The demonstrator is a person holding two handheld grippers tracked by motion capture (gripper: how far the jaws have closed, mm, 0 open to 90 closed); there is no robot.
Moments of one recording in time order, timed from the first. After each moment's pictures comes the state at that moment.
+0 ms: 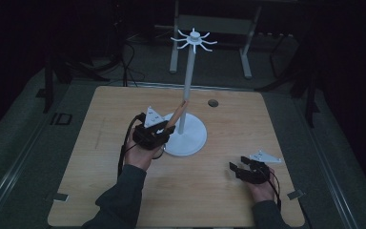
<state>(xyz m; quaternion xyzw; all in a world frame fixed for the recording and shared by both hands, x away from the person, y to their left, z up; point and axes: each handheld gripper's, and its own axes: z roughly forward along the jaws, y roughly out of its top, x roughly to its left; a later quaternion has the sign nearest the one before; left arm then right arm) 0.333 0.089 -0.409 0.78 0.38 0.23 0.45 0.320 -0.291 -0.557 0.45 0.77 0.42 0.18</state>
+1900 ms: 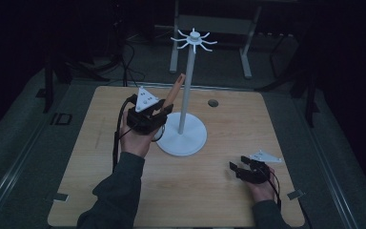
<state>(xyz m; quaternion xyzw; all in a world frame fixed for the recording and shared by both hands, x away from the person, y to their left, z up) 0.334 0.097 -0.349 0.73 0.37 0.28 0.49 0.321 -0.292 -0.557 0.45 0.77 0.42 0.18</state>
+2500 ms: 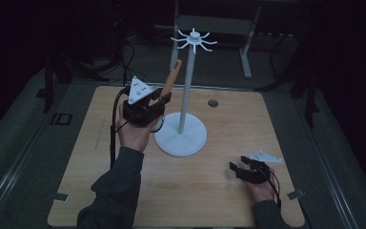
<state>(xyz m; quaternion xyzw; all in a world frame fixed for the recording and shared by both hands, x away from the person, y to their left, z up) 0.336 0.103 -0.326 0.70 0.38 0.30 0.53 0.321 -0.291 -0.557 0.45 0.77 0.42 0.18</state>
